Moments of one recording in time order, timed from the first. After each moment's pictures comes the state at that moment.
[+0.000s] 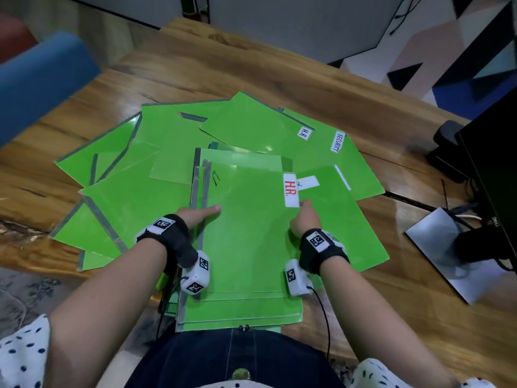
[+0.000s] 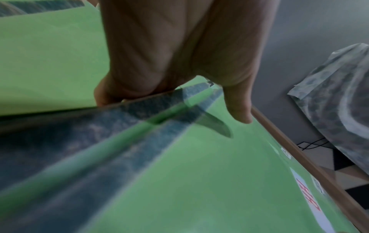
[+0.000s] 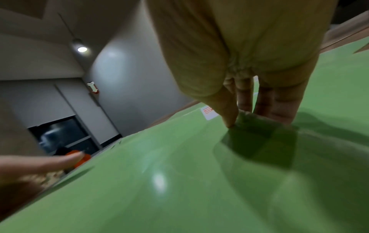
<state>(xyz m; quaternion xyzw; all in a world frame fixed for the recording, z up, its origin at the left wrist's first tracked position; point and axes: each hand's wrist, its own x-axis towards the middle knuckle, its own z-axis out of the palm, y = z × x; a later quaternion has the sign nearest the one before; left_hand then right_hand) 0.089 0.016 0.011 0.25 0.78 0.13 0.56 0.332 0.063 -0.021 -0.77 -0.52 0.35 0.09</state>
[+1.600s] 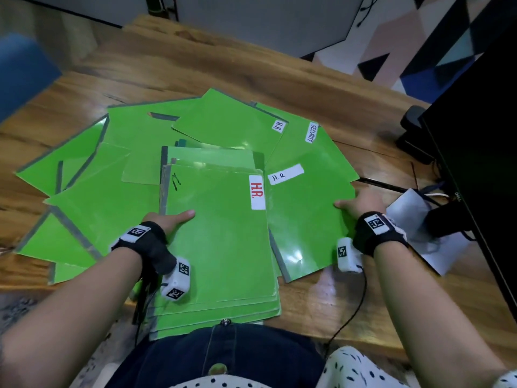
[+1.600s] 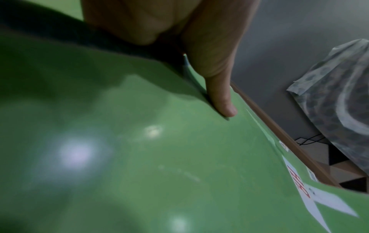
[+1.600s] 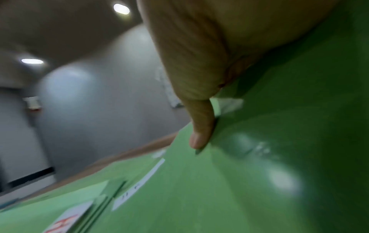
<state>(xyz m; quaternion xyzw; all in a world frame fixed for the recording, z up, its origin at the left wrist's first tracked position) 0.085 0.005 -0.003 0.25 0.83 0.15 0.48 0.480 0.067 0.045 -0.85 -0.49 0.21 0.03</state>
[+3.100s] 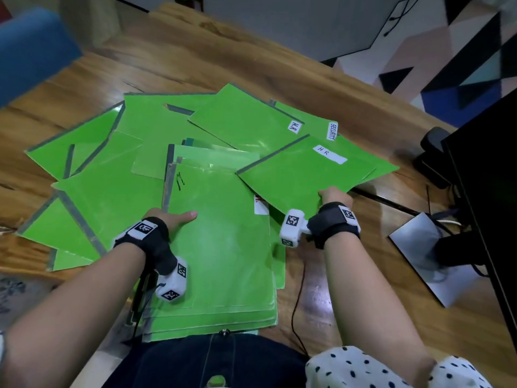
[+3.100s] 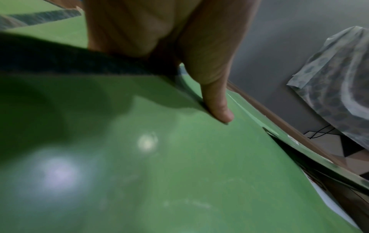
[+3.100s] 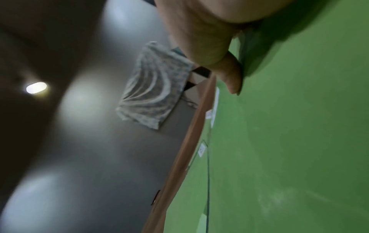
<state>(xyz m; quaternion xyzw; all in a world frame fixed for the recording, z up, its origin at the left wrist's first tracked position) 0.077 0.014 -0.012 0.24 0.84 0.13 0.46 0.392 0.103 0.038 -0.85 -0.36 0.36 0.17</state>
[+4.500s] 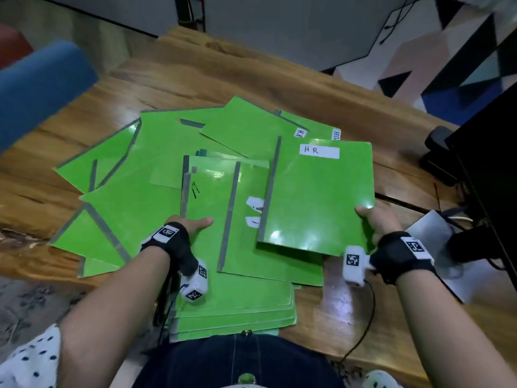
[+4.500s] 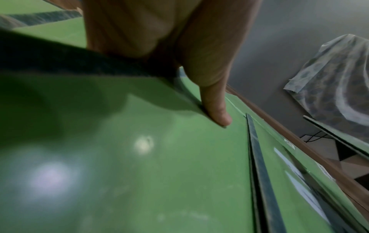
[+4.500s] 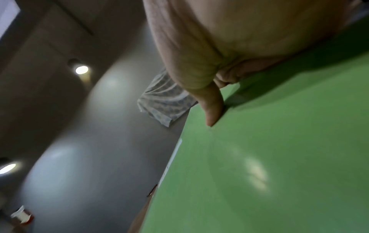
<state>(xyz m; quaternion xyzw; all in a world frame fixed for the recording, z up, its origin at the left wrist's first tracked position) 0.075 0.008 0.005 0.25 0.83 0.10 0.49 0.457 0.071 0.041 -0.77 -0.29 0.45 0.33</state>
